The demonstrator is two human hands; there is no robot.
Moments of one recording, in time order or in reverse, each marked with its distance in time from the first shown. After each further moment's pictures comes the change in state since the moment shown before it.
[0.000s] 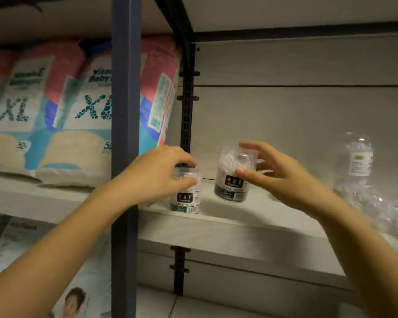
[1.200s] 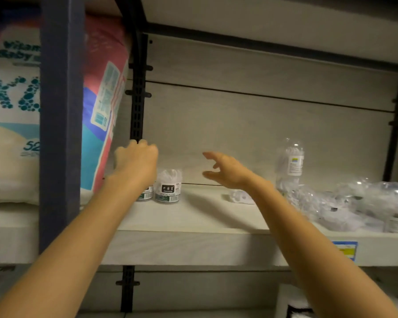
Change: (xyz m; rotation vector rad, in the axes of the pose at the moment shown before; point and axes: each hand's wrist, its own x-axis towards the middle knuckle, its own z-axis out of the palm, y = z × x) left_hand 0.081 -0.004 0.052 0.347 0.011 -0.210; right_hand 0.078 0.067 0.004 -0.562 -0.083 0.194
